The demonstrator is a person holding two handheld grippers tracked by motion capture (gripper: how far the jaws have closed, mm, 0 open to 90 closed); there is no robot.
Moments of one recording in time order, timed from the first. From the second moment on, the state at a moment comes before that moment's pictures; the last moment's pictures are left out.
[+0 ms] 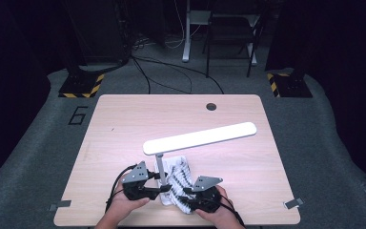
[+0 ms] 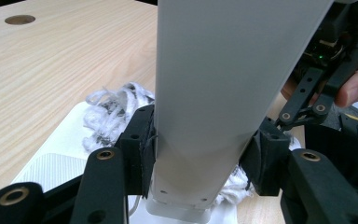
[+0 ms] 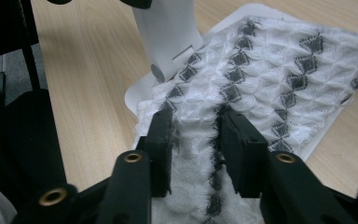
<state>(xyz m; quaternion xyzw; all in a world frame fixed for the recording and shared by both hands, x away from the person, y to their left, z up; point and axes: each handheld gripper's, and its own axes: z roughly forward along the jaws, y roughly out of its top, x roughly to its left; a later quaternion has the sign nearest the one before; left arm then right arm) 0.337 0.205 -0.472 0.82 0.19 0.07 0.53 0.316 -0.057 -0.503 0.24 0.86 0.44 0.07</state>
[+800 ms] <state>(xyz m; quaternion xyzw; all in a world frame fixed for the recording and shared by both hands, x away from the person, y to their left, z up) 0.337 0.205 -0.473 0.82 0.20 0.07 0.53 0.358 -0.046 -0.513 0.21 0.87 0.43 0.12</state>
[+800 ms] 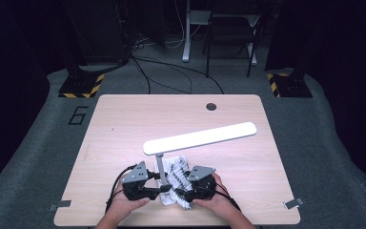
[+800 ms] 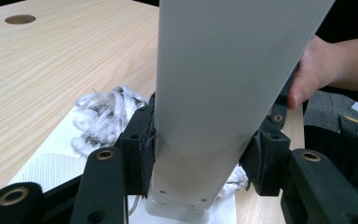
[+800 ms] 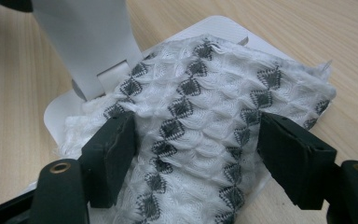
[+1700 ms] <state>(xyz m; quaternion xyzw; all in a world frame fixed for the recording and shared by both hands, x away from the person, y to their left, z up) 0.338 0.203 -0.472 0.83 0.18 0.07 0.53 0.371 -0.041 -0.511 0.23 0.87 0.43 0.09</state>
